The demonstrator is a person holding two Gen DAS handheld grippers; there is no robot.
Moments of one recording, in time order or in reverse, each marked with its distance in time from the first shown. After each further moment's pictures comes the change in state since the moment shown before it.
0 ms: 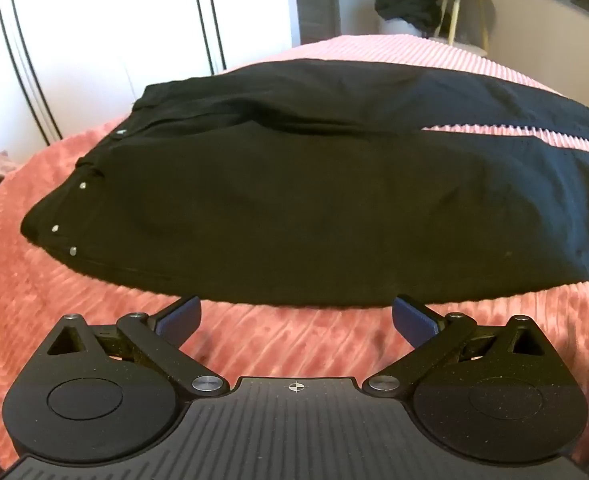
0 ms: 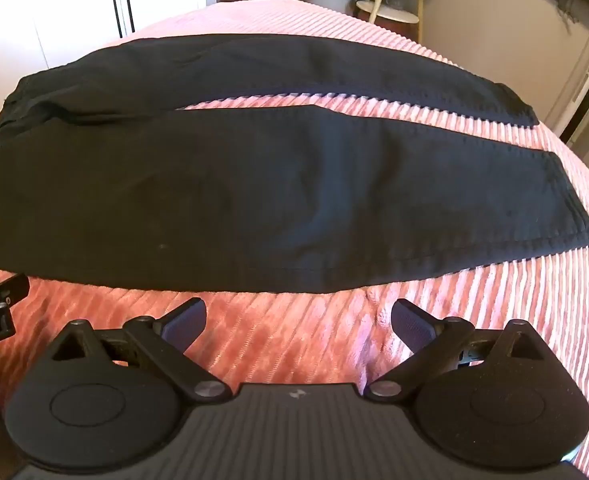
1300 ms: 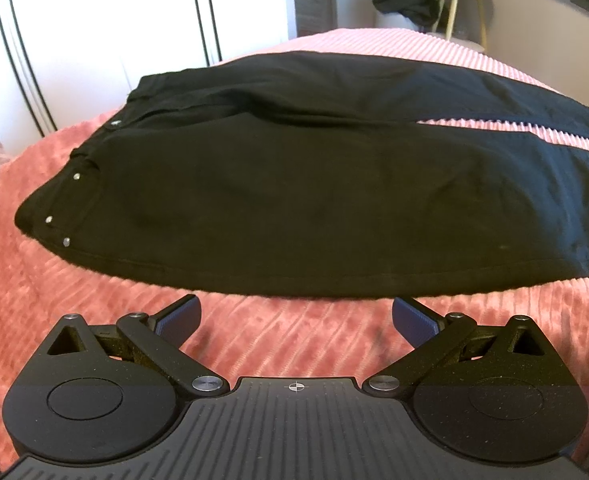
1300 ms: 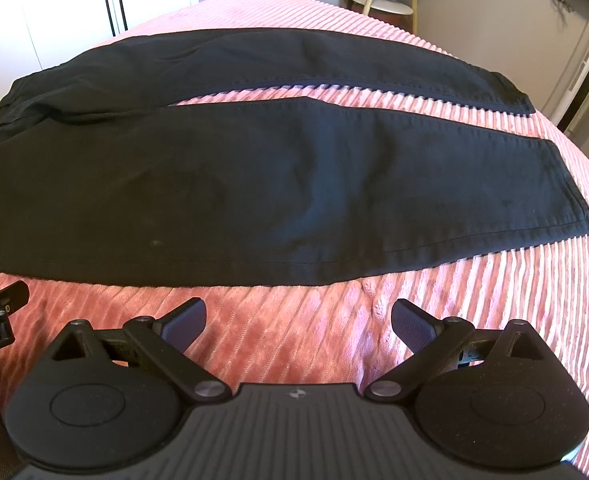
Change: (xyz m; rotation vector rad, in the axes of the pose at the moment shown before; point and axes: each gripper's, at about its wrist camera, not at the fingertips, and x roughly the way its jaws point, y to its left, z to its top) left arm 0.000 0.000 -0.006 -0.011 0.013 -0.019; right arm 0.002 -0.002 -0.002 0.028 0.019 0.002
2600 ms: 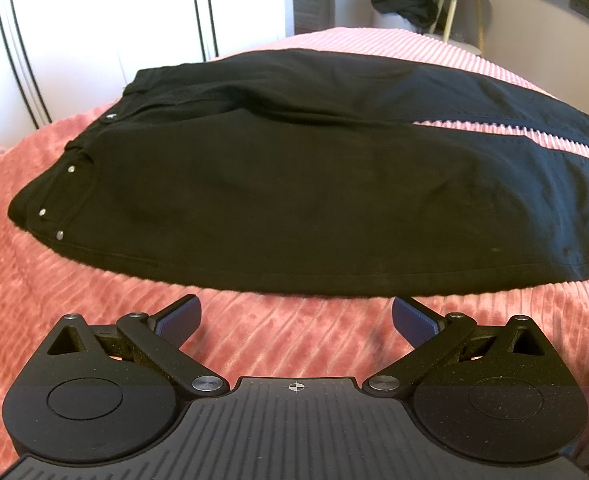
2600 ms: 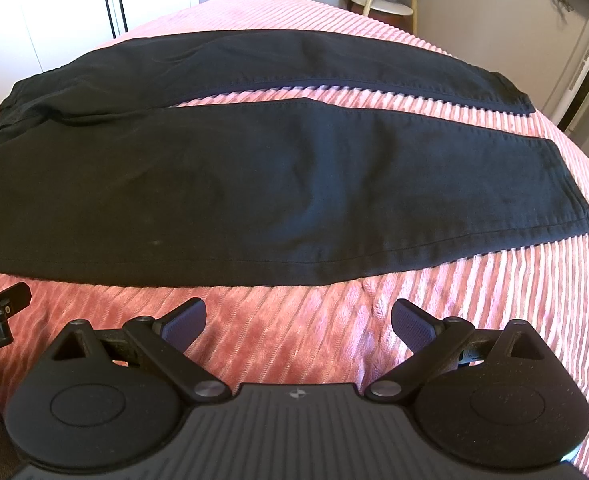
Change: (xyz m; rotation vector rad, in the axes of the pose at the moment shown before) left arm 0.000 0.002 0.003 -0.020 0.013 -0.028; right arm -0.001 -0.001 -0.001 0.006 -0.004 0.008
